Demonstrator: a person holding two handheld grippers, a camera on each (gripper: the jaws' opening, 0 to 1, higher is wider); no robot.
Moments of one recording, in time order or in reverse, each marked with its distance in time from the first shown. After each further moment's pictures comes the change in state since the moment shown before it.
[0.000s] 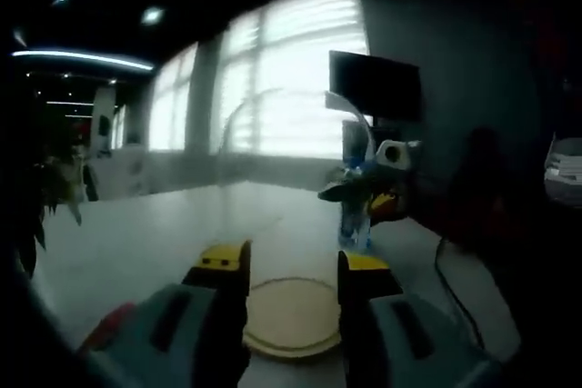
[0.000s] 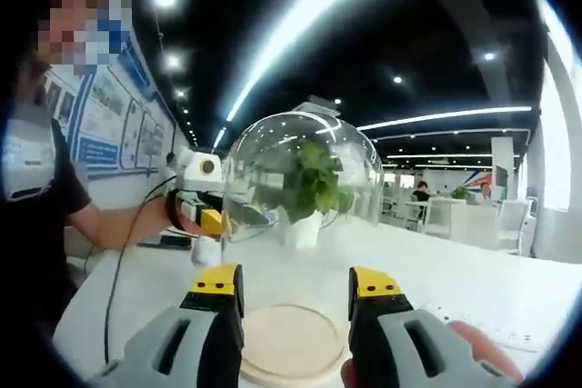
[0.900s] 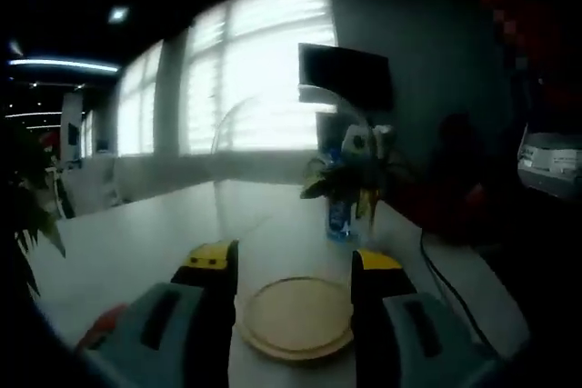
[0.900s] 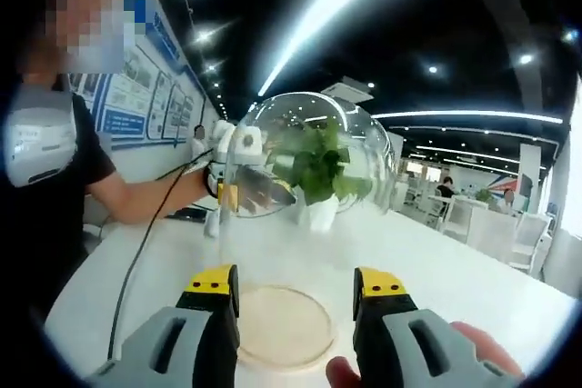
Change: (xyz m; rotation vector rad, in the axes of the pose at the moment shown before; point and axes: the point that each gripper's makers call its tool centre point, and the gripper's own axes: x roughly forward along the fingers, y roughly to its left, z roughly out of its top) left arm 0.010 0.012 0.004 0.030 0.037 -0.132; right arm 0.004 -0.005 -0.008 -0.085 0.098 0.132
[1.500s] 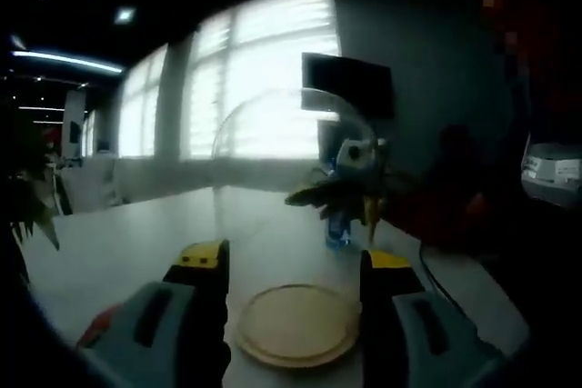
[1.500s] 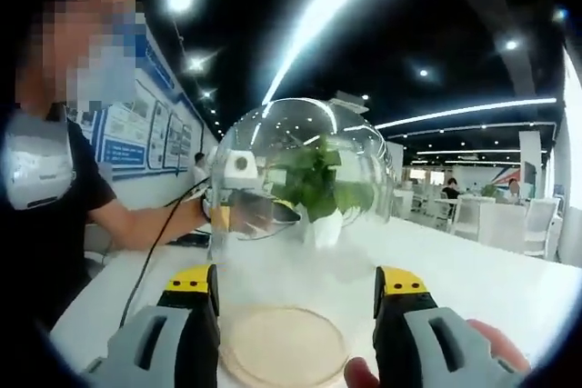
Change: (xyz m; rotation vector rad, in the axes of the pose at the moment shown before) left arm 0.006 -0.002 0.000 -0.019 -0.040 0.005; right arm 0.017 -0.002 0.005 0.092 -0.102 0.020
